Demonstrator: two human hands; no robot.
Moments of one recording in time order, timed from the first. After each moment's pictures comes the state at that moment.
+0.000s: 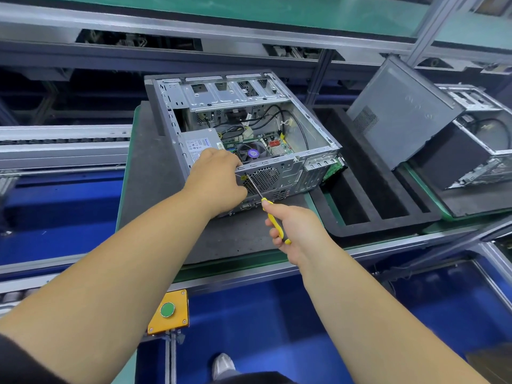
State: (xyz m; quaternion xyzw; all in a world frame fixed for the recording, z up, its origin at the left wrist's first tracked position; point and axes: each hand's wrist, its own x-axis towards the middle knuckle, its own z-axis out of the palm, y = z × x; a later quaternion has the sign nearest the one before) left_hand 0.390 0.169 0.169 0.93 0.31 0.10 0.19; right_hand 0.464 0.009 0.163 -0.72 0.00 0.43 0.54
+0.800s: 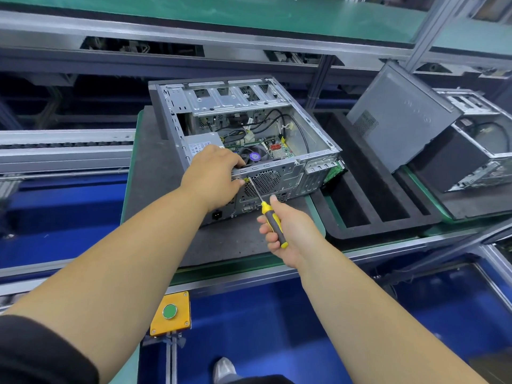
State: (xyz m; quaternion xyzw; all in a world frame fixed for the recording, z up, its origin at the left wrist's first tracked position) left_hand 0.388 0.187 0.162 0.95 0.25 0.15 0.12; right_hand 0.457 0.015 0.165 -0.69 0.05 0.50 0.53
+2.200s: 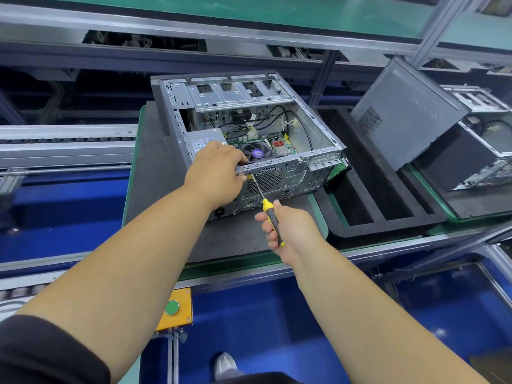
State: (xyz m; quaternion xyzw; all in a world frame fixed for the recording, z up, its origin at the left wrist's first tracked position) left_hand 0.391 0.185 0.160 0.94 0.27 0.16 0.12; right_hand 0.453 0.023 0.161 -0.72 0.04 0.47 0.50
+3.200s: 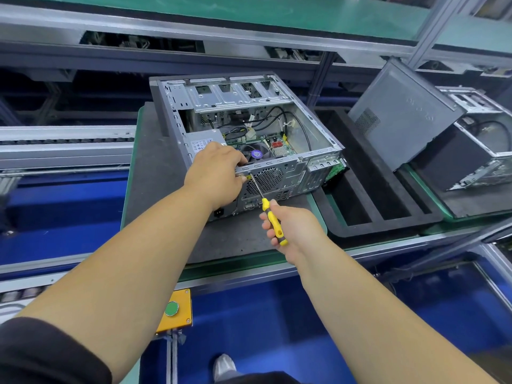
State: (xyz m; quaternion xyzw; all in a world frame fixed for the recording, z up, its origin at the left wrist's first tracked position) left_hand 0.389 0.184 0.161 0.94 0.27 0.15 0.12; right_hand 0.451 0.019 0.176 -0.74 0.01 0.46 0.48
